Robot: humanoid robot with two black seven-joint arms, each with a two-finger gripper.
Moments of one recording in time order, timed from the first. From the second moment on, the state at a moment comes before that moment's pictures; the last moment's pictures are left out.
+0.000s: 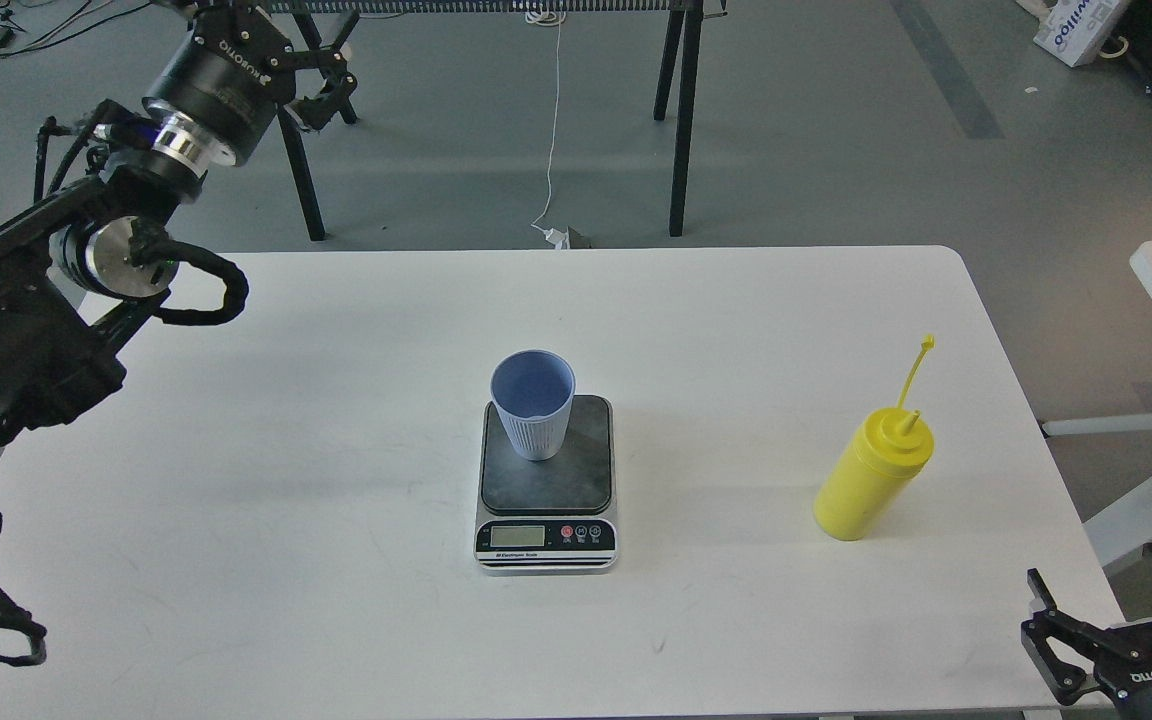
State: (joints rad) left arm -0.95 0.41 -0.60 -0.69 -0.15 -0.49 -0.44; right arm -0.65 -0.55 1.30 1.53 0.35 0.49 0.22
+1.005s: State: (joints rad) left arm -0.85 0.49 -0.74 -0.71 -0.18 -0.49 -0.43; right arm -0.16 -0.33 0.97 1.24 0.33 0.49 0.22
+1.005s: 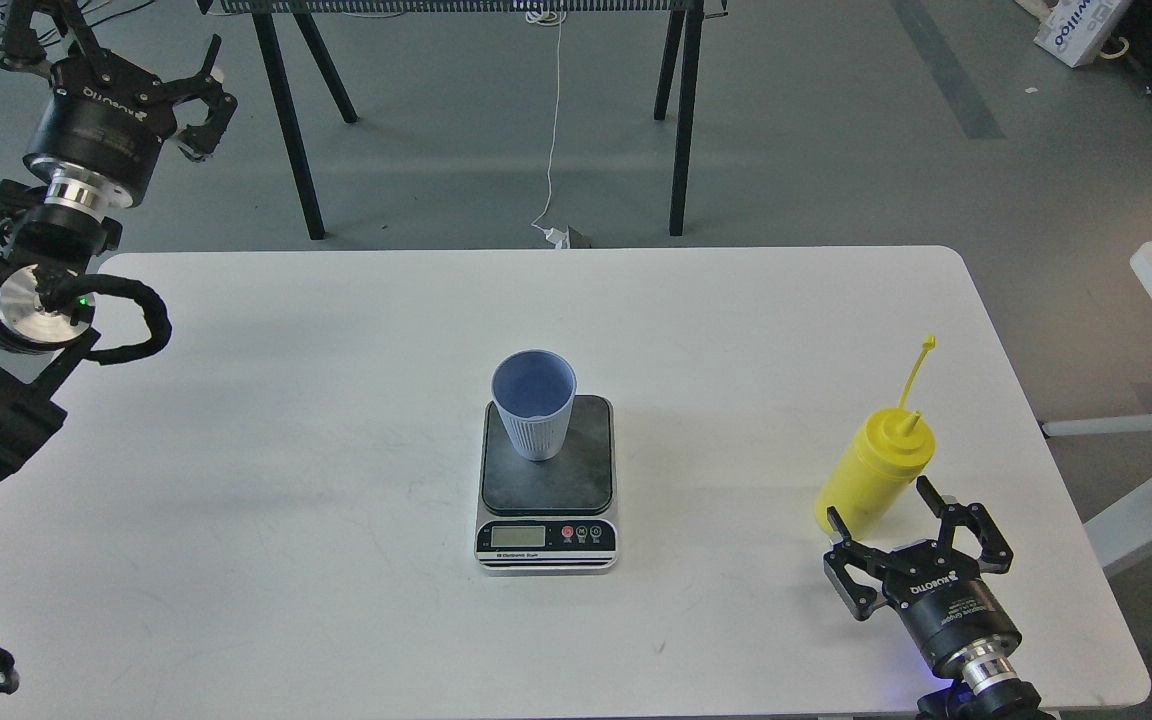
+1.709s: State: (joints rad) left arm -0.85 0.51 -0.74 -0.71 -0.18 -0.49 -0.43; right arm 0.02 -0.32 0.99 1.16 0.33 0.49 0.22
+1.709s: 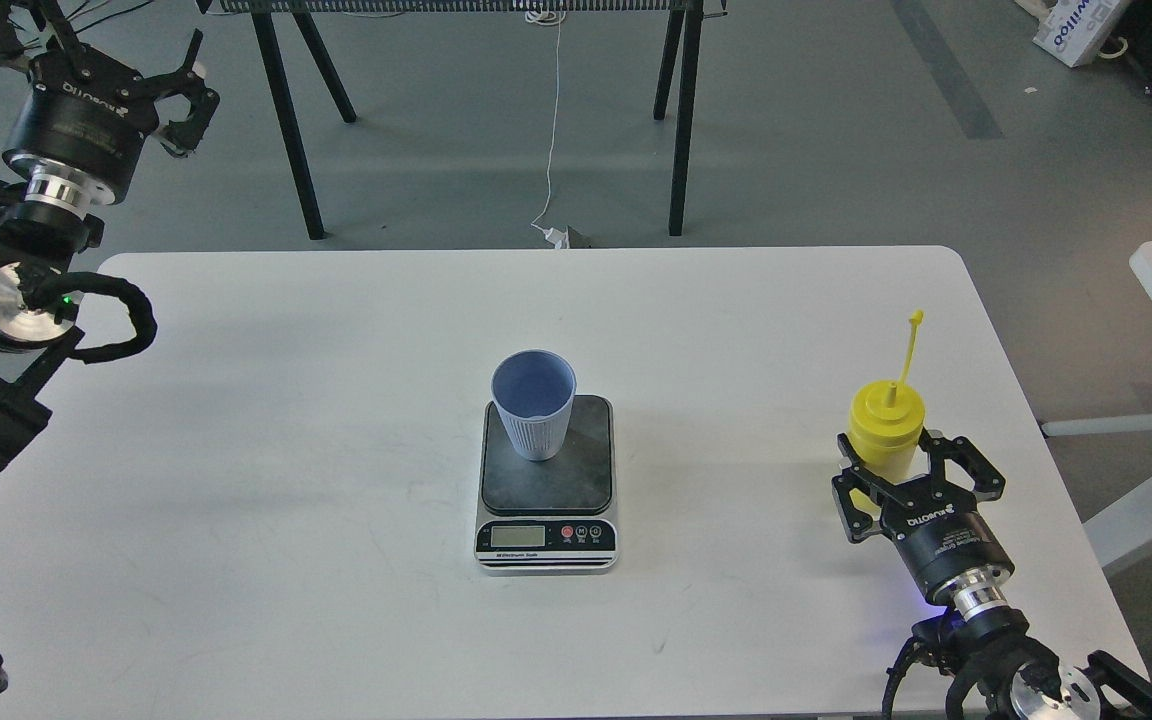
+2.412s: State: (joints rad) left arm -0.84 0.53 -0.75 -0.71 -0.18 -0.49 -0.43; right arm 0.99 -0.66 0.32 1.22 0.07 0.19 0.23
